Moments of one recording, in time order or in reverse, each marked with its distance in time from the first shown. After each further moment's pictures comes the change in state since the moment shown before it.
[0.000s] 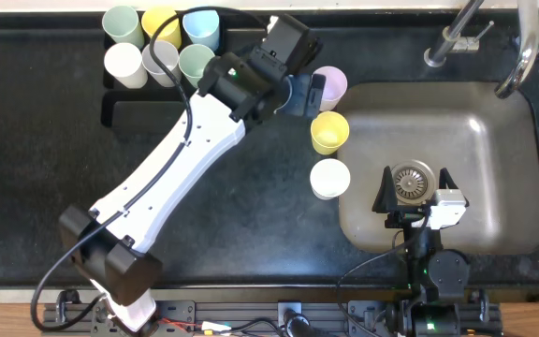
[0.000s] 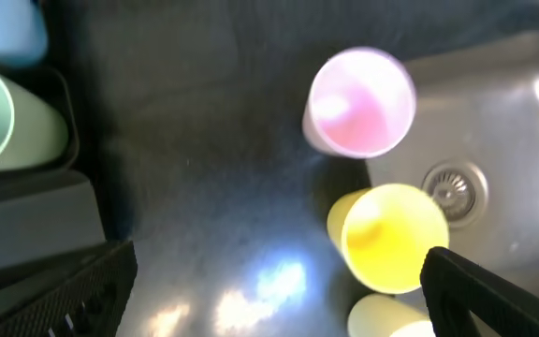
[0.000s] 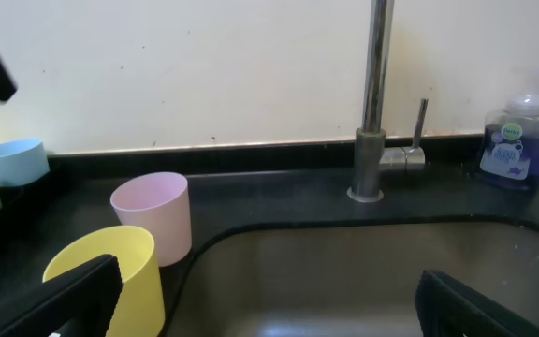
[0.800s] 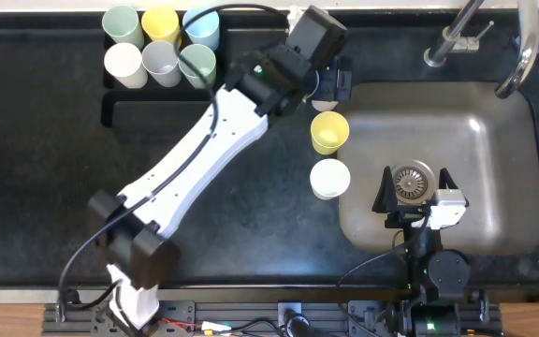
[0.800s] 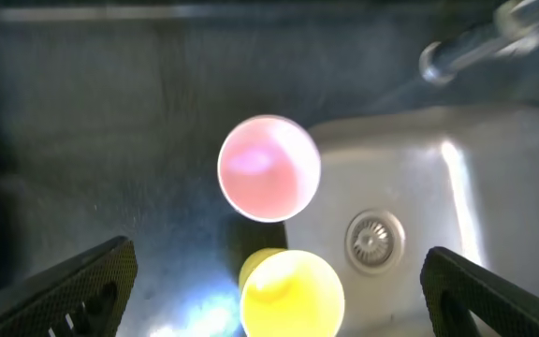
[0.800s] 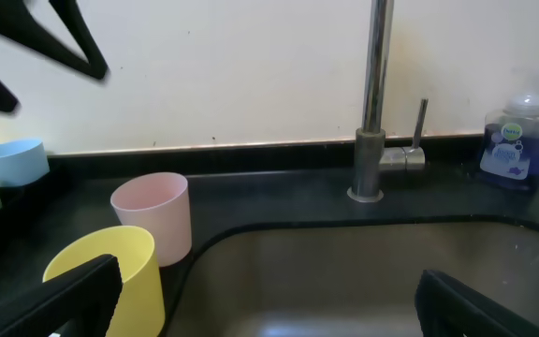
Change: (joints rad) left arm -0.033 0.111 0.094 0.118 0.047 -0.156; right arm 0.000 0.000 0.000 0.000 0.000 0.000
